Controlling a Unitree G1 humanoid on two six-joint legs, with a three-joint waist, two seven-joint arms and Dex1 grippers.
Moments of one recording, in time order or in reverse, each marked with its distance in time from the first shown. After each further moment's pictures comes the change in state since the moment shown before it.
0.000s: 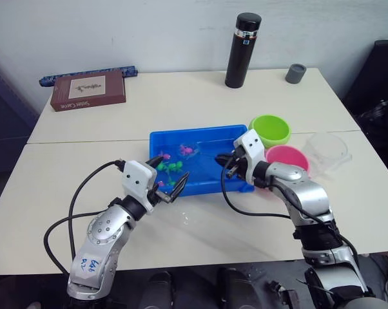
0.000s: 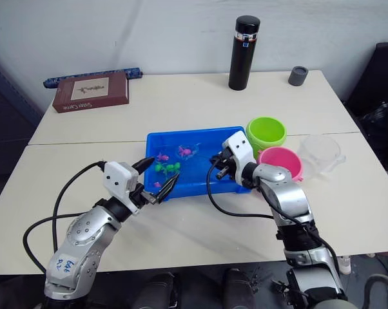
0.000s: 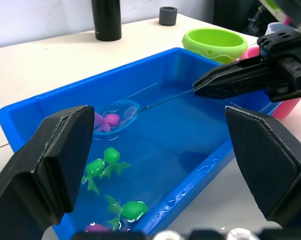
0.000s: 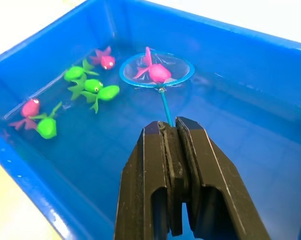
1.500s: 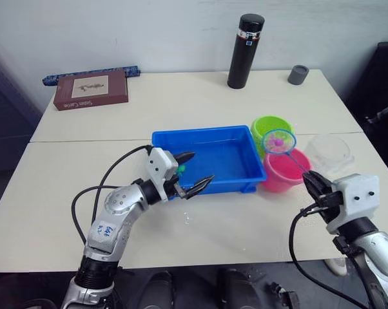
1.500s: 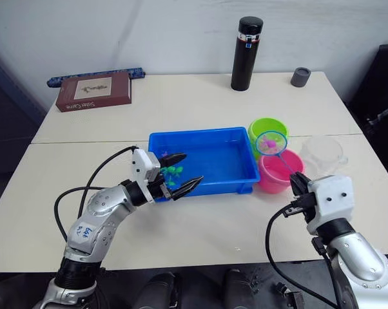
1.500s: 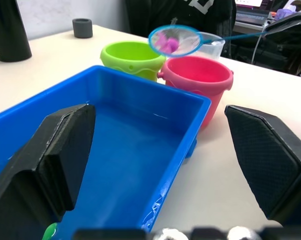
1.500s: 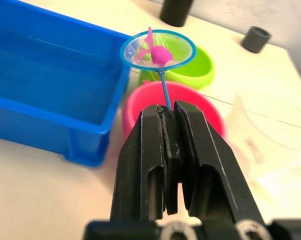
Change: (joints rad) left arm -0.239 0.016 -0.069 0.277 -0.079 -0.061 -0.303; right arm 0.819 -0.069 -0.450 -0.771 0.007 -0.152 -0.321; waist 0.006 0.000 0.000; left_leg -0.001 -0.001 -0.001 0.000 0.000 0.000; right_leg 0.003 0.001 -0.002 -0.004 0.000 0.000
